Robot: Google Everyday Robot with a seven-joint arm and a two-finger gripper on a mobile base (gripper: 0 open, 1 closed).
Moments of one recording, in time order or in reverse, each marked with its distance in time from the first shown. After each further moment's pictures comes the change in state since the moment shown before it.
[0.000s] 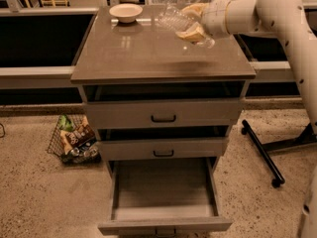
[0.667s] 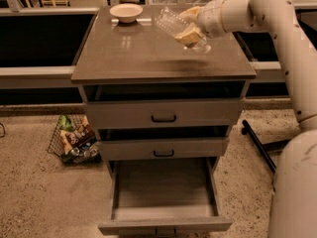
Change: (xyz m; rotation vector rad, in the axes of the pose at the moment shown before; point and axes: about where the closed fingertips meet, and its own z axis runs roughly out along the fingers) arm 0.017 0.005 0.017 -0.096 0.026 0.174
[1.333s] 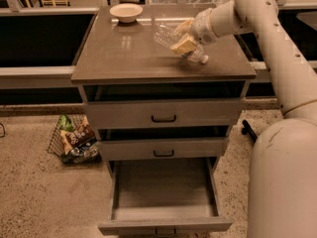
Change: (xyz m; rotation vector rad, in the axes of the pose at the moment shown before) arm 0.035 0.018 0.031 -0.108 0.128 0.099
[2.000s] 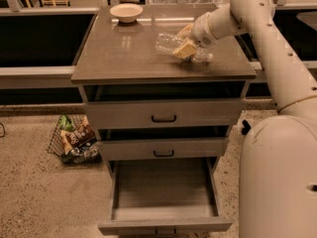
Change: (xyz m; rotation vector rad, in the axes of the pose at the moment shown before) arm 0.023 0.004 0.012 -0.040 0.081 0.053
